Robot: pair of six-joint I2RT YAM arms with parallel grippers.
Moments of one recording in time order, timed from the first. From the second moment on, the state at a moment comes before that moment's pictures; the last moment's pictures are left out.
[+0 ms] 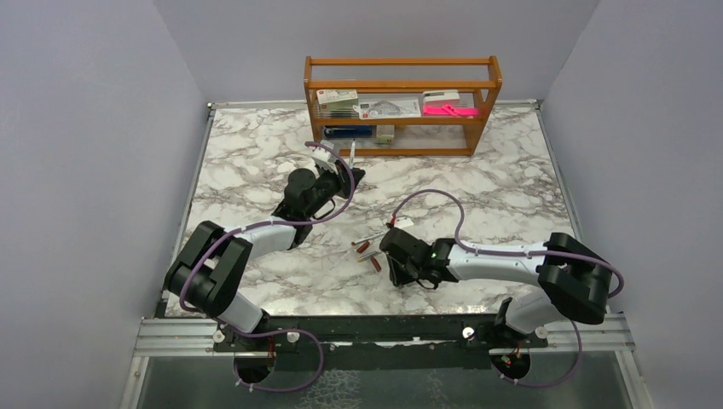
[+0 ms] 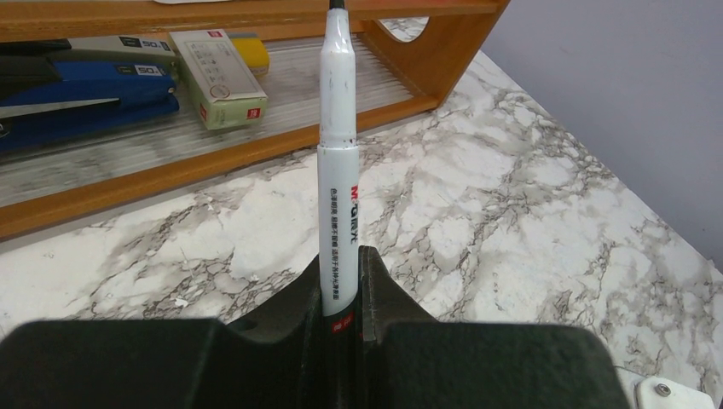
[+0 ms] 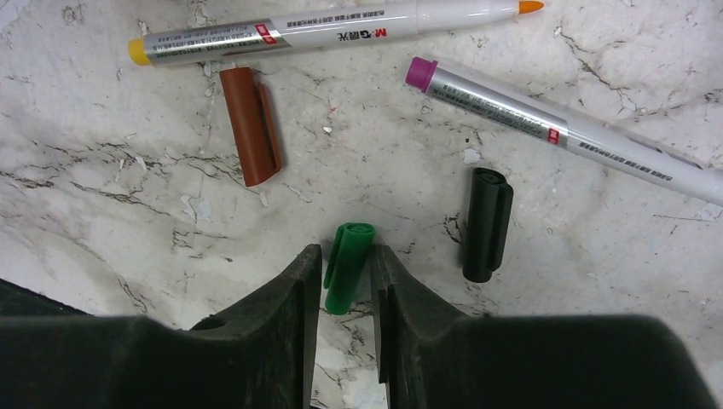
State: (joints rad) left arm -0.51 1.52 0.64 0.85 0.19 -0.35; right arm 1.08 1.46 0.72 -0.33 0.23 0.72
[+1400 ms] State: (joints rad) left arm -0.55 1.57 0.53 1.18 0.39 -0.78; right arm 0.87 0.89 0.66 0.10 0.56 0.54
